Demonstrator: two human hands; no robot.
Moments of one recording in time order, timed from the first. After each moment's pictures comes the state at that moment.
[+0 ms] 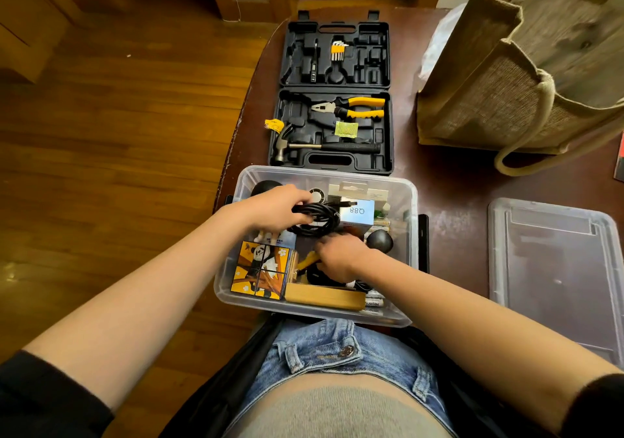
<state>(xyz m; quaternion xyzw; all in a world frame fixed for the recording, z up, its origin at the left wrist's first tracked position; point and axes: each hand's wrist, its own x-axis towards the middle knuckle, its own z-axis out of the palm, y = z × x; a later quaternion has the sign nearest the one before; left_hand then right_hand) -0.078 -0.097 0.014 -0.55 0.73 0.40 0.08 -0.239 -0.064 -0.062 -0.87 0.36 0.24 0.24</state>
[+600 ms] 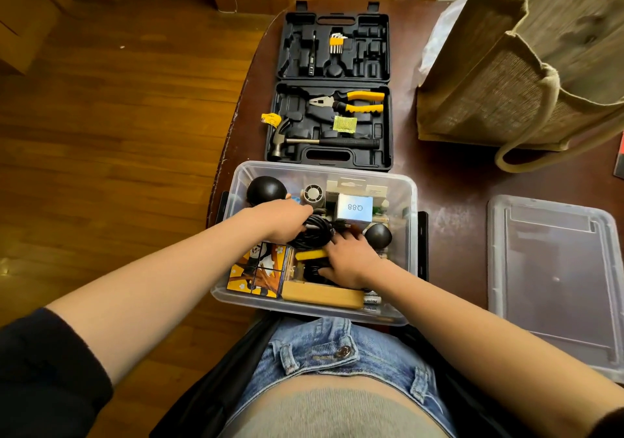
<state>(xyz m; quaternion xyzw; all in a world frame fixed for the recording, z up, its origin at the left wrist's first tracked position) -0.091 -0.092 -0.013 -0.51 0.77 0.30 0.24 -0.255 -0.051 -0.067 -0.84 0.42 0.23 0.25</state>
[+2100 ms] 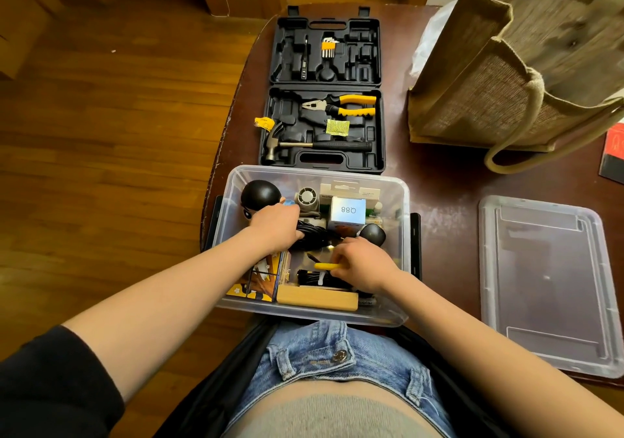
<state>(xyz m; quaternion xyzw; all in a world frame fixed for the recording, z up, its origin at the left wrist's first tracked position) -0.100 -0.079 -0.026 -0.62 0.72 0.23 0.19 -0.287 -0.047 -0.055 -0.79 0.49 0.12 0.35</state>
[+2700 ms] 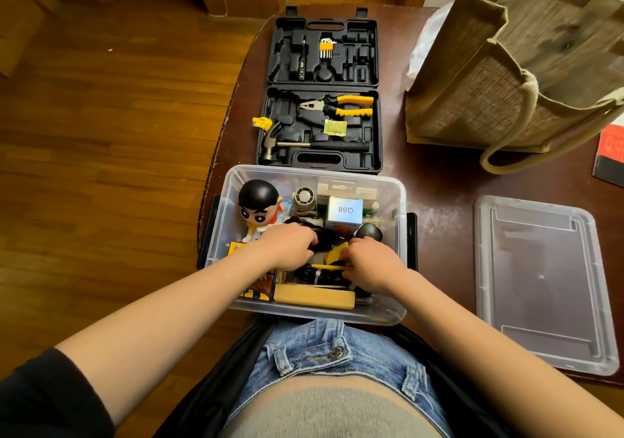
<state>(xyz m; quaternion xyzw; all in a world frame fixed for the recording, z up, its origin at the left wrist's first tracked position) -0.115 -0.061 -0.031 -0.53 0.77 0.31 0.20 -0.294 -0.048 -0.036 -0.80 0.48 0.19 0.30</state>
